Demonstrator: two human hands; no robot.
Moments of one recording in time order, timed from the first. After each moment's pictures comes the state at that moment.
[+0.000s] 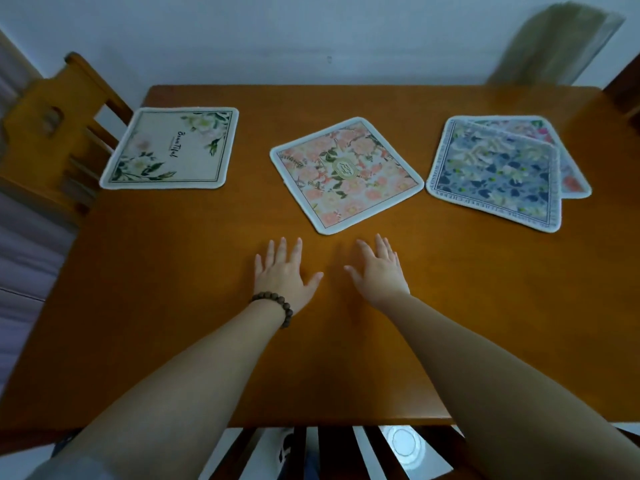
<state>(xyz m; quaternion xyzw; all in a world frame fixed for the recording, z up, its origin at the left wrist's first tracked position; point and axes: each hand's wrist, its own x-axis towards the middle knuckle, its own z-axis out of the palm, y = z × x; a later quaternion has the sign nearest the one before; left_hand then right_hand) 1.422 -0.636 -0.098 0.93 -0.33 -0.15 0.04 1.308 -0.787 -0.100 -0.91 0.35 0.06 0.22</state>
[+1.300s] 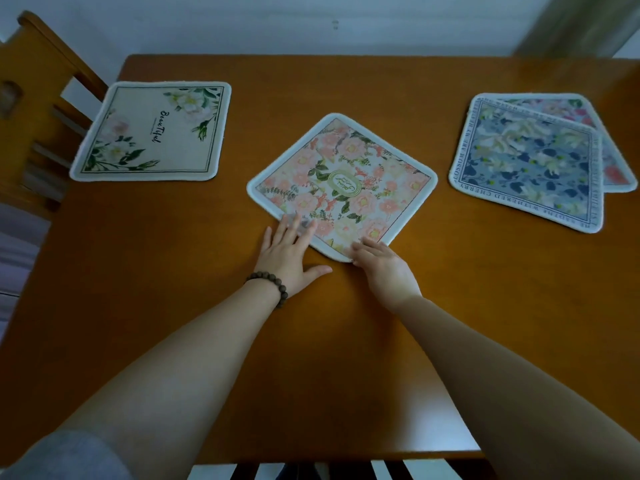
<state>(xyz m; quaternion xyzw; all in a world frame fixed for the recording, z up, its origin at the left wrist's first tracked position) 1.493 -0.663 -0.147 0.88 -0.45 -0.15 0.05 1.338 -0.810 -0.141 -0.95 0.18 -0.03 0.24</state>
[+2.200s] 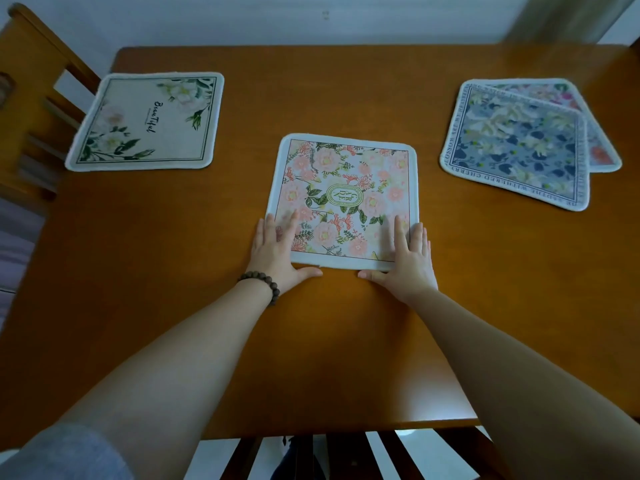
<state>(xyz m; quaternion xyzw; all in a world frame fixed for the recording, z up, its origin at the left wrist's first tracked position) 1.474 -0.638 -0.150 0.90 -0.36 -0.19 0.13 1.292 -0.820 -0.154 -0.88 0.39 0.03 0.25</state>
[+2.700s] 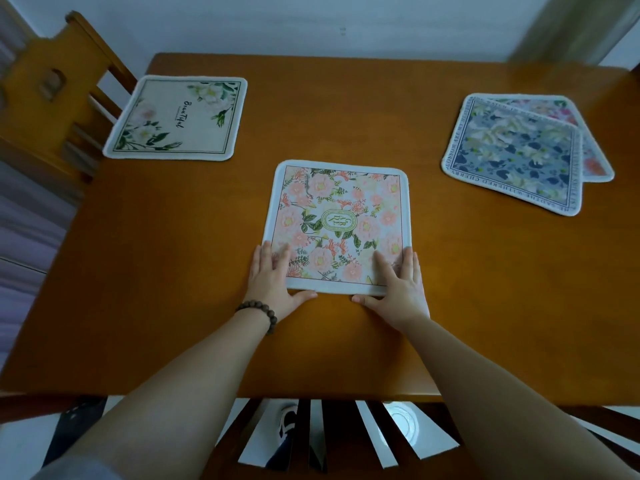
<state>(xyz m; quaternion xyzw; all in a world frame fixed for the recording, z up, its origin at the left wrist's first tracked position) 1.415 -0.573 -0.152 0.92 -0.32 -0.18 0.13 1.245 -0.765 -0.154 -0.90 0.36 0.06 0.24</state>
